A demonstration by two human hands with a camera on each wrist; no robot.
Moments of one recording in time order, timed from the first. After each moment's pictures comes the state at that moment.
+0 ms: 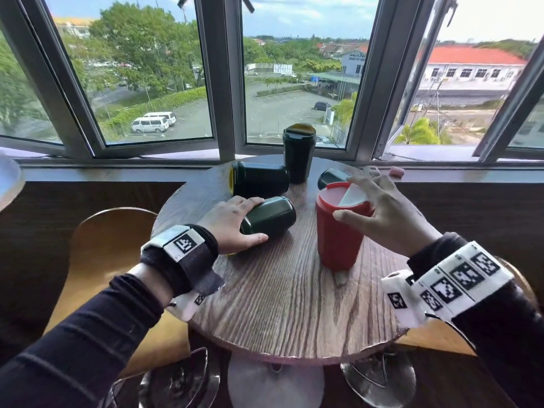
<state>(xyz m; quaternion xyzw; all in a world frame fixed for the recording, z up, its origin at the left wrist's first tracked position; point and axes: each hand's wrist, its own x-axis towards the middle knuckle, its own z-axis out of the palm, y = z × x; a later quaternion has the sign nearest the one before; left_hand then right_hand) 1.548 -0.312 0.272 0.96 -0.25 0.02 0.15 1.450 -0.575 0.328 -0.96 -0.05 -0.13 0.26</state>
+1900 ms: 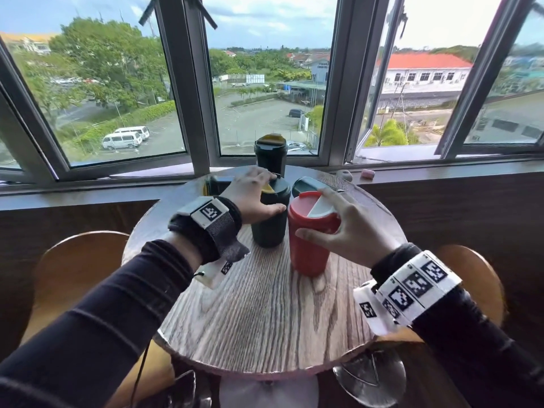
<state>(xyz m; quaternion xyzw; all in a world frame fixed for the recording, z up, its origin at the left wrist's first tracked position) 1.561 -0.391 0.336 0.94 -0.31 0.06 0.15 1.473 -0.584 0.287 -0.91 -0.08 -0.16 0.38</state>
